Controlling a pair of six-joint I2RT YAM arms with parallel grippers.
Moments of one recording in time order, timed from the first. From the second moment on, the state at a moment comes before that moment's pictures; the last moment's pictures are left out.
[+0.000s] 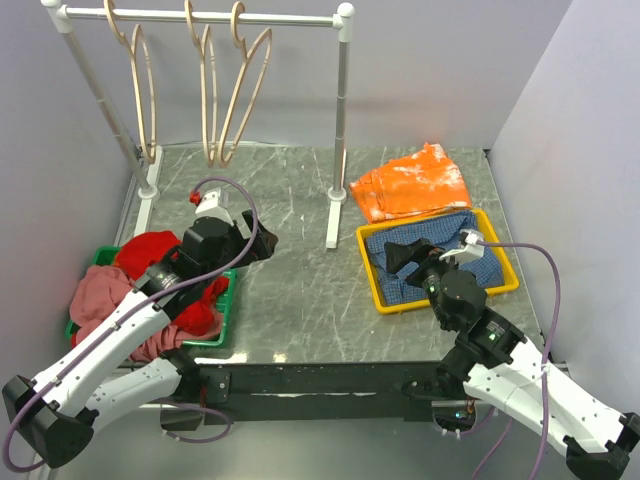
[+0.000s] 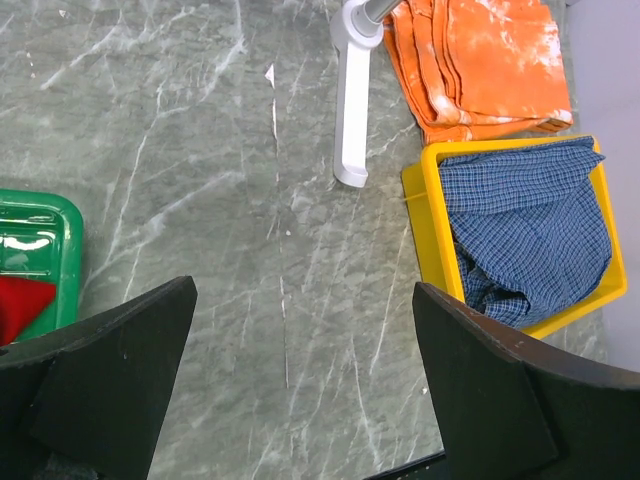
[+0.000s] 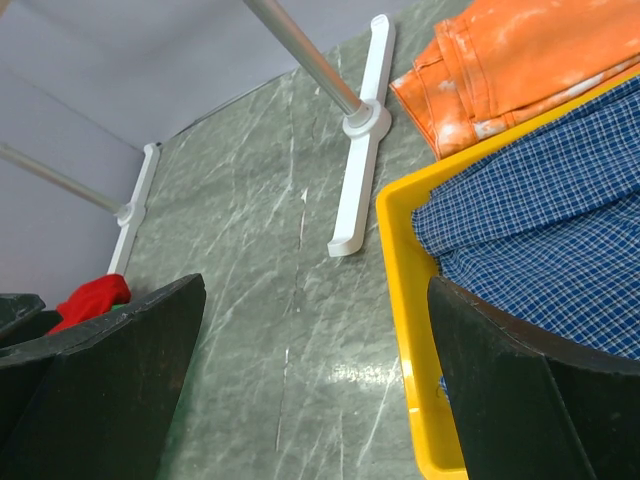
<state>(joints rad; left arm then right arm) -0.63 0.90 0.87 -0.44 -0.23 -0.73 0.77 0.49 0.53 -0.22 0.58 0.72</state>
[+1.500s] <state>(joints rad) -0.01 0.99 0.88 -0.95 -0.75 -1.24 0.77 0.58 0.50 -0.15 0.37 0.73</state>
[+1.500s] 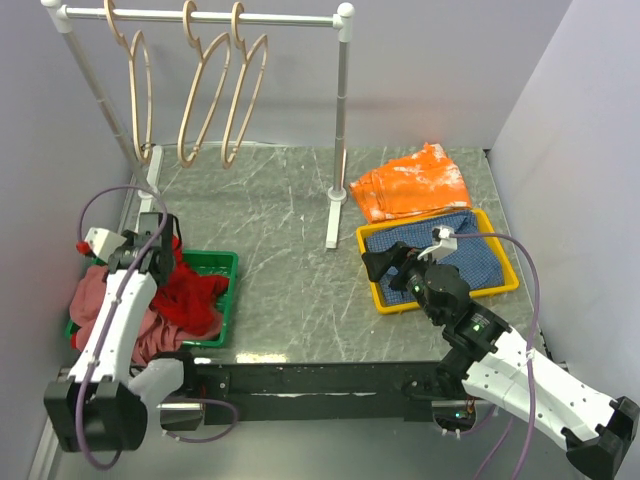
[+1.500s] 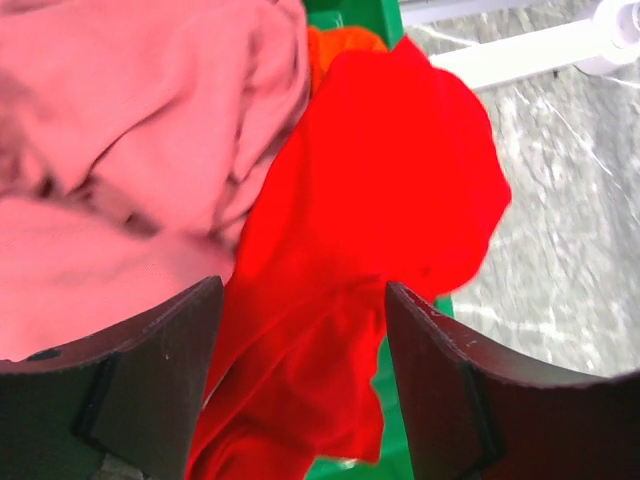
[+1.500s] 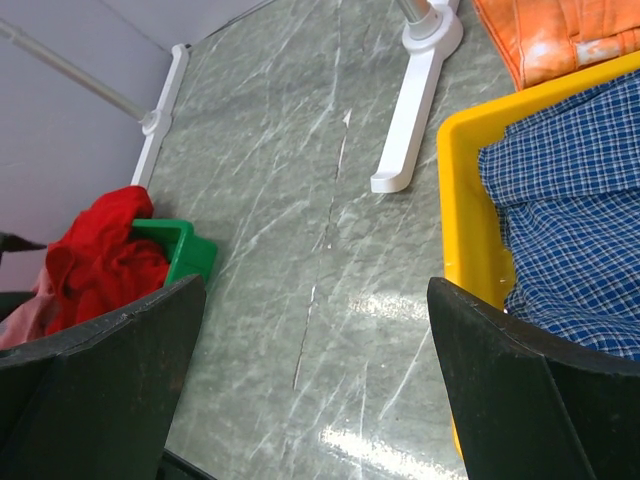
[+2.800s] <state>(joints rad) 0.16 0.87 1.80 -0.80 -0.29 -0.70 0.77 0.67 0.64 -0.09 0.29 0.67</state>
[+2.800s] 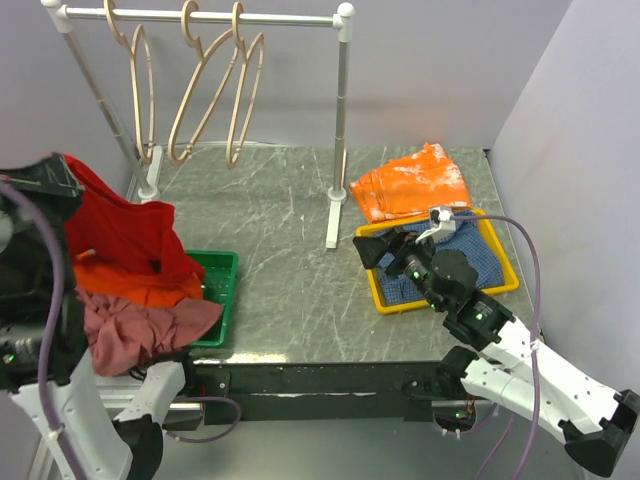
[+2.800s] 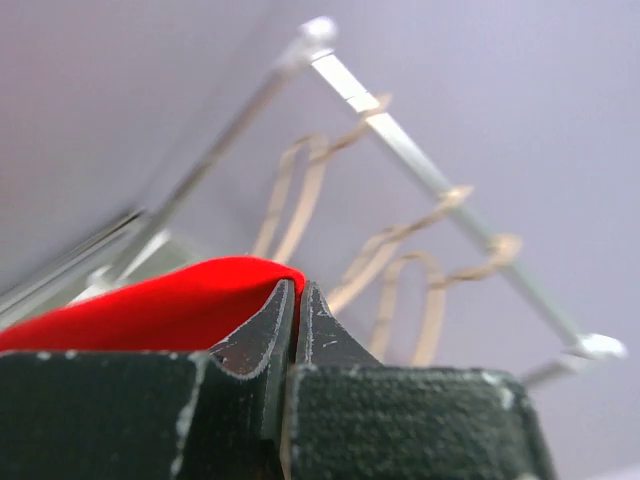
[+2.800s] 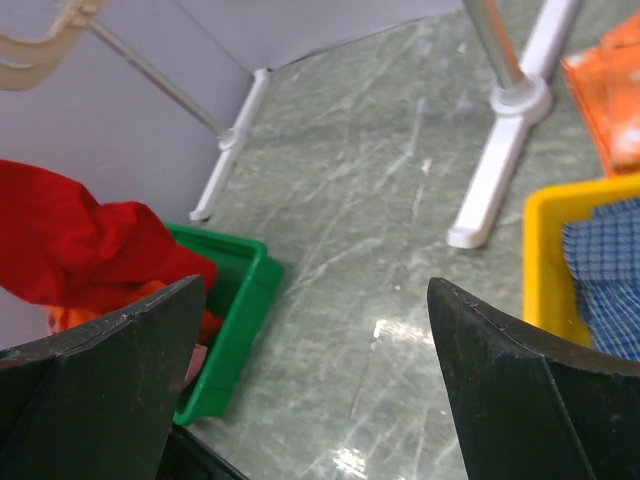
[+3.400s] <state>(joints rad) 0.16 1.11 1.73 -0.56 0.25 -0.70 0.86 0.94 0.72 0.20 -0.02 0.63</state>
